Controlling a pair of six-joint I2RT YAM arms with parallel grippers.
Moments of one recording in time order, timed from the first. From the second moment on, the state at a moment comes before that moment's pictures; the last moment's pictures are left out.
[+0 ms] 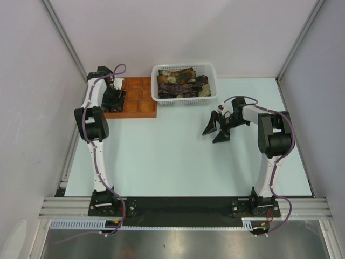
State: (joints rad) left arm 0.11 2.50 2.37 -1.20 0.15 0.34; right arm 0.11 2.02 1.29 -0.64 -0.88 0.21
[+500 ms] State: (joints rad) left arm 0.09 2.38 2.37 -1.15 0.10 0.34; right arm 0.13 2.04 1.31 -0.68 -0.88 0.20
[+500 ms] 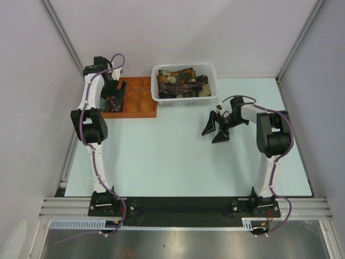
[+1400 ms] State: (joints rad) left arm 0.11 2.26 2.14 -0.92 0.26 0.19; right arm 0.08 2.04 1.34 -0.72 -0.85 0.13
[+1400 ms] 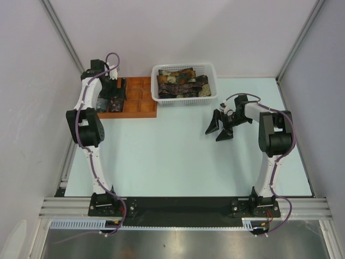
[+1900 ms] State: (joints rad) left arm 0.11 2.32 2.06 -0.81 0.26 0.15; right arm 0.04 2.04 1.34 -0.74 -0.85 0.10
